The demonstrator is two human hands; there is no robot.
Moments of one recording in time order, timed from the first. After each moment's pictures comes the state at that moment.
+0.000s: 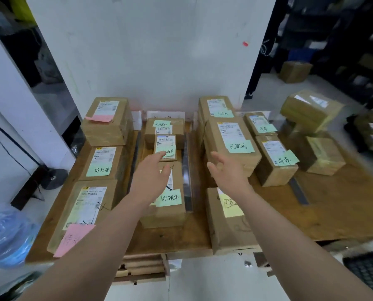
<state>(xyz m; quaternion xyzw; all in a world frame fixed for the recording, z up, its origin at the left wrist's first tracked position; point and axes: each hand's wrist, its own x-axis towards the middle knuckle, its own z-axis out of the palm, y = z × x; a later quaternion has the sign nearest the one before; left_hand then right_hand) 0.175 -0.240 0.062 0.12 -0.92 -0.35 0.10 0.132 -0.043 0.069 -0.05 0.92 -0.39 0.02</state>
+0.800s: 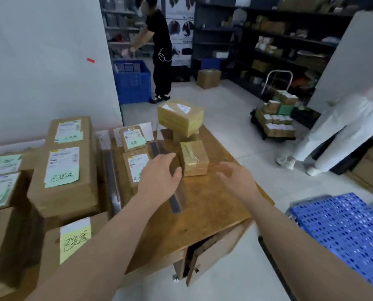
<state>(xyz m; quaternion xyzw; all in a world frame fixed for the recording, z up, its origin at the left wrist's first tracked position) 0.081 0.197 0.098 -0.11 -0.95 -0.29 0.07 0.103 0.412 0.091 0.08 0.95 -0.30 -0.06</state>
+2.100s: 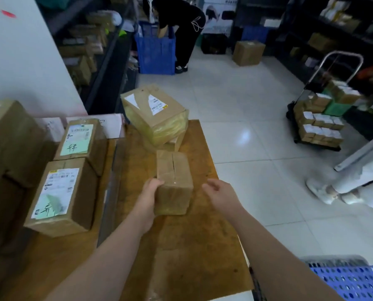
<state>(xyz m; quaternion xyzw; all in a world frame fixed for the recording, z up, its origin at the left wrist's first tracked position) -0.111 0.389 -0.044 0.29 -0.55 -0.77 -0.14 -0.132 0.588 -0.013 0.09 0.89 -0.43 0.15</state>
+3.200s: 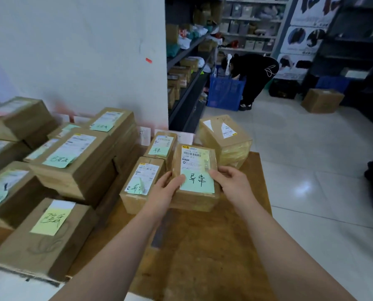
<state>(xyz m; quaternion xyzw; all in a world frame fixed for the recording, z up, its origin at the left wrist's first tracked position) -0.017 0.307 0.047 0.28 -0.64 -0.72 0.04 -0.121 0.471 0.063 -0.04 0.76 -0.63 0.14</state>
